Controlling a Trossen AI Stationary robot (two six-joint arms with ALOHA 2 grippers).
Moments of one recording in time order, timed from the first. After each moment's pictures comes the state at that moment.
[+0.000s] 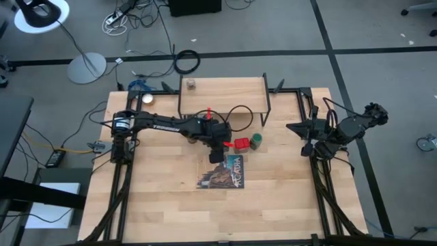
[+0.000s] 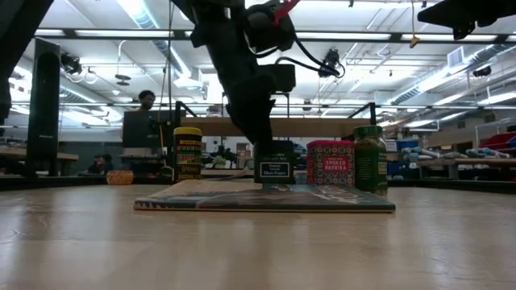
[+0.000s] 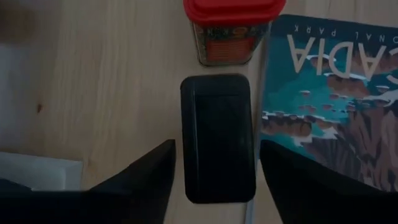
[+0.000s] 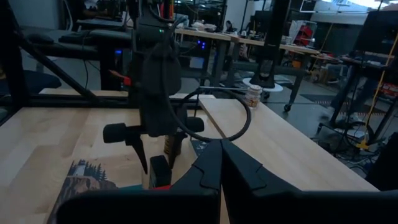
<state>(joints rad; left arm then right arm) 0.08 1.93 1.43 -0.61 -0.07 -0.02 0.53 0.22 0.51 -0.35 0.83 -0.09</state>
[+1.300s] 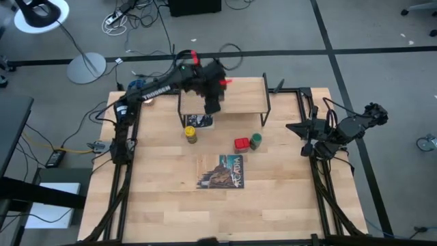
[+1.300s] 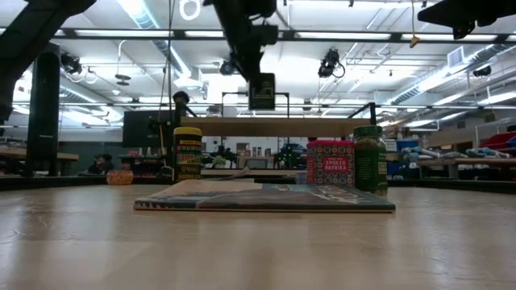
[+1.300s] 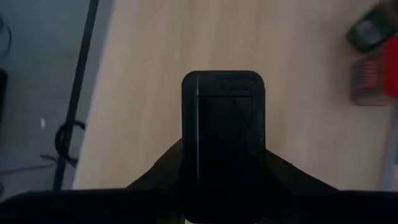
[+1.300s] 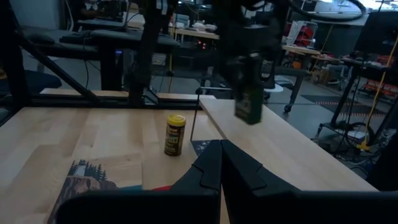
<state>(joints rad) 0.40 1.97 2.10 -1.16 -0.14 0.26 0.52 0.22 0.51 -0.35 0.83 -0.09</state>
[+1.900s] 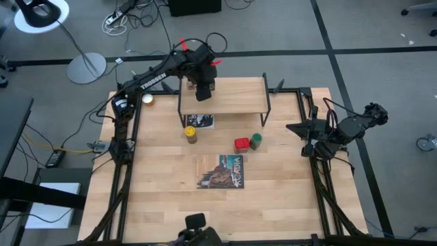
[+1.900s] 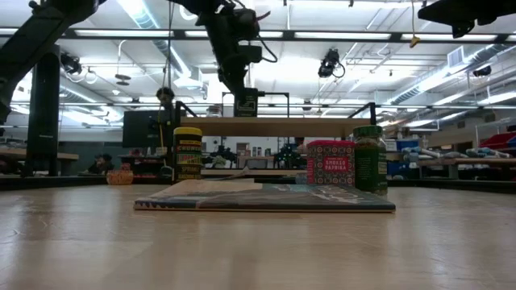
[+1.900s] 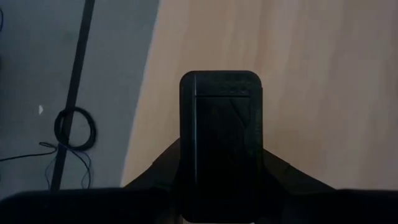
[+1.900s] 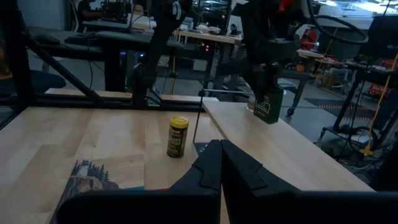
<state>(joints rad) 0.60 1.99 2.10 -1.18 -0.06 0.42 0.52 0.22 0.51 -0.34 0.82 -0.11</state>
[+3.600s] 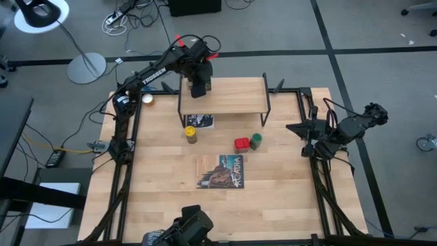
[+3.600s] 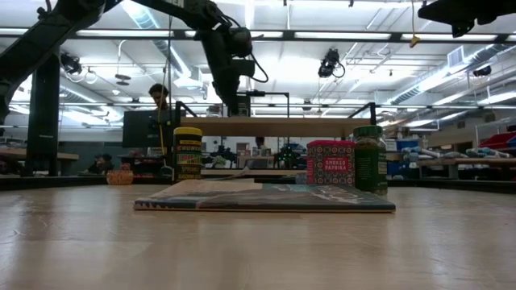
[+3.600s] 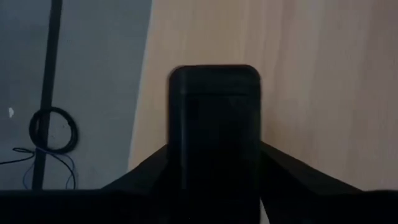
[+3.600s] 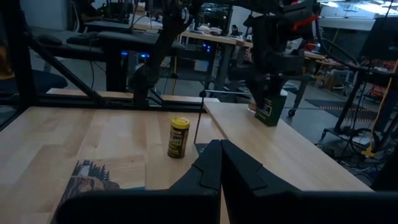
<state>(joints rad) 0.70 2.04 2.10 -1.21 0.06 0.54 0.53 0.22 0.51 -0.34 0.81 -0.12</state>
